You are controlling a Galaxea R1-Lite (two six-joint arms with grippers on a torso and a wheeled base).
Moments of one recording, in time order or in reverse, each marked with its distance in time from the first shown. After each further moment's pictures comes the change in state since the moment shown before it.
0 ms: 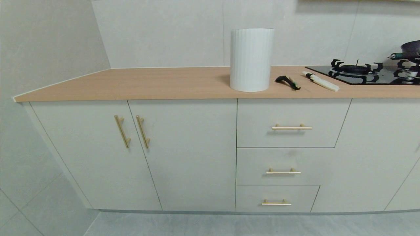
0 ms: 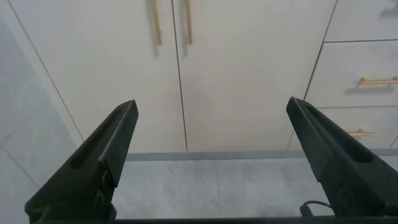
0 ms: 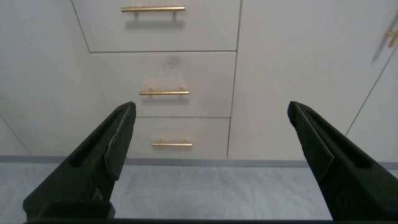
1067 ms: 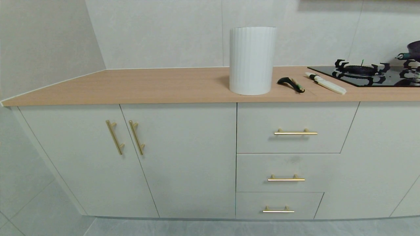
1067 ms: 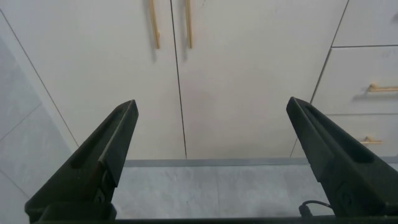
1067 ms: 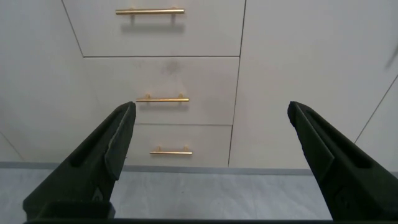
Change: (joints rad) left arm 0.000 0.000 0.000 0.000 0.000 -0.001; right arm 0.001 0.001 -0.005 -0.004 0.011 -0.004
